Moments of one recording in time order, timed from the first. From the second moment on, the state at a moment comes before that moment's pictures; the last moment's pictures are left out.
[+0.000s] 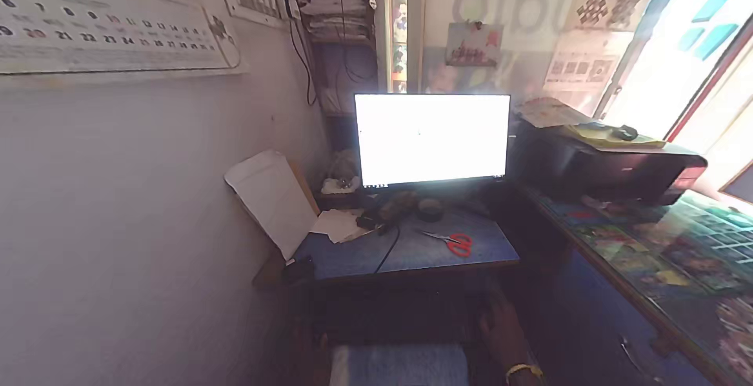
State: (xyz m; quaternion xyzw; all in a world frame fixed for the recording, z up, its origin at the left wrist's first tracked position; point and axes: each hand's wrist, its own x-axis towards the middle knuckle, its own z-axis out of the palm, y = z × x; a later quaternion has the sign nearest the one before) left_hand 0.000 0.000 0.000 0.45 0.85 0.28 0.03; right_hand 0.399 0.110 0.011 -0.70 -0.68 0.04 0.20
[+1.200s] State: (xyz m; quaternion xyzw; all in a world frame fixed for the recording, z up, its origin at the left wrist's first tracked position) left_hand -0.005 0.007 -0.015 0.43 0.88 0.21 0.05; right_hand 0.405 0.122 -0.006 -0.67 -0.71 0.00 0.22
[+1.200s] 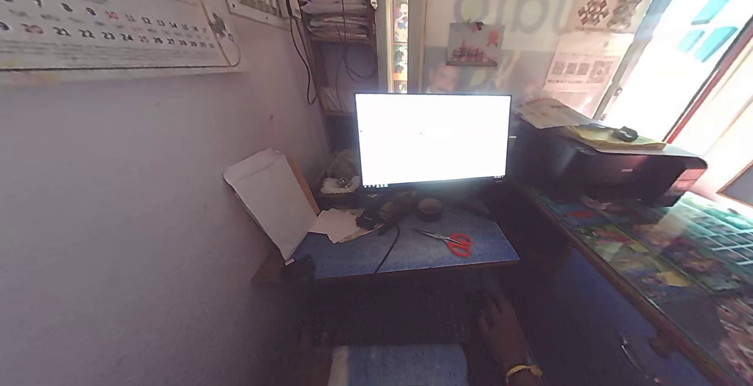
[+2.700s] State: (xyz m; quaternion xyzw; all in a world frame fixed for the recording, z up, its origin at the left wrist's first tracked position) left_hand -0.005 0.003 -0.012 0.42 0.88 0.23 0.05; right_hand 0.404 0.122 -0.007 -0.65 -0.72 -0.02 0.23
